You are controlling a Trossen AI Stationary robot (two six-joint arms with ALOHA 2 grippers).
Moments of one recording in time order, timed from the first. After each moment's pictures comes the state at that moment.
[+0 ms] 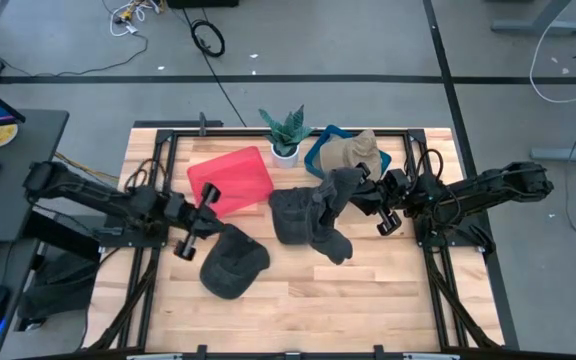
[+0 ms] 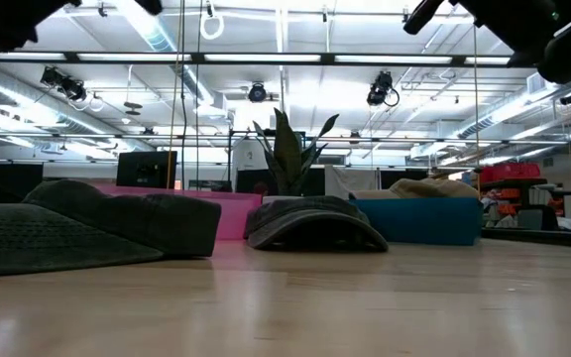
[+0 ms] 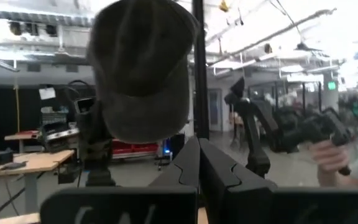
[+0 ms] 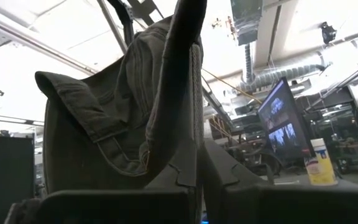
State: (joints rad) left arm -0.23 0.85 0.33 0.92 0.07 -0.01; right arm 0.01 1.18 0.39 1.42 -0.22 0.33
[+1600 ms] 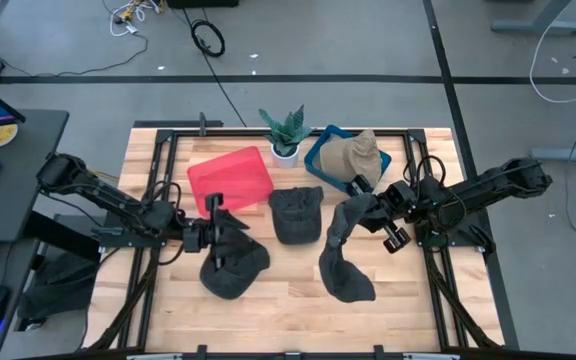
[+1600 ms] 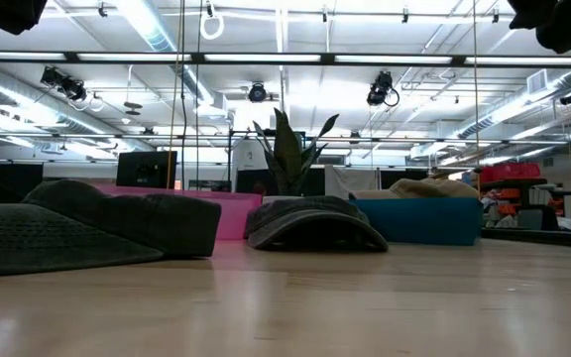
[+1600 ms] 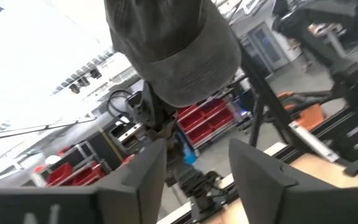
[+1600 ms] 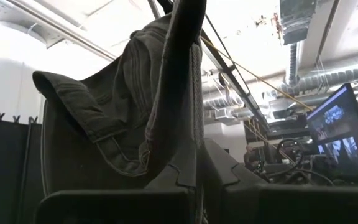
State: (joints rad) left arm -0.39 1.10 0.45 0.98 -0.23 0.67; right arm 0.17 1.18 0.52 1.32 -0.25 0.25
